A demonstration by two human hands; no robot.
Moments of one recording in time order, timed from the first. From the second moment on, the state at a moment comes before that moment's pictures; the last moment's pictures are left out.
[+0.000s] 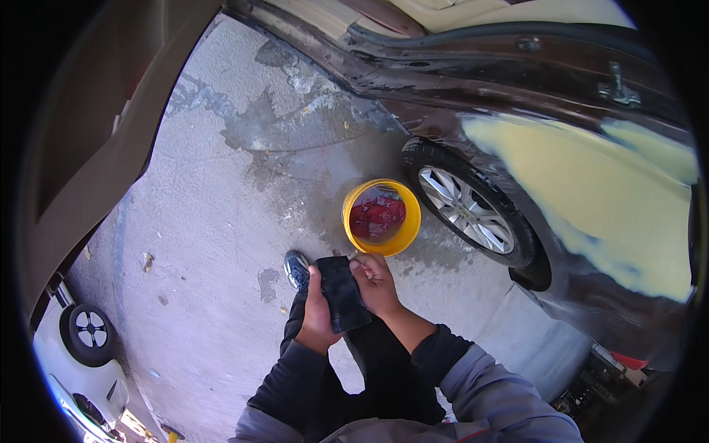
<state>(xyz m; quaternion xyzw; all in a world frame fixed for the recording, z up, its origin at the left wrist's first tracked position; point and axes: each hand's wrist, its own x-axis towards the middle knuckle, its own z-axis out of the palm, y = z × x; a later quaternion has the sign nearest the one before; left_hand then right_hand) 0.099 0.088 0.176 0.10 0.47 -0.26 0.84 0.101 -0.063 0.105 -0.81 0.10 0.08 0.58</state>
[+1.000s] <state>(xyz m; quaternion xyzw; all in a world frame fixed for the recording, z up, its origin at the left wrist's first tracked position) 0.146 0.047 0.194 0.40 0.46 -0.20 0.77 0.182 -0.205 0.356 -0.61 0.18 0.22 0.74</state>
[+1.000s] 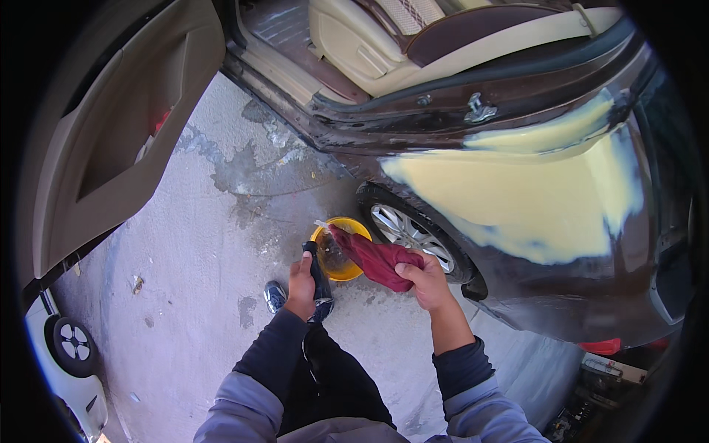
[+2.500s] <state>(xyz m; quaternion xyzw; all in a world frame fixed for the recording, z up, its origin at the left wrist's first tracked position) 0.309 -0.231 0.278 0.63 0.33 0.09 0.70 0.366 -0.342 0.747 -0.78 -0.57 -0.12 -0.23</state>
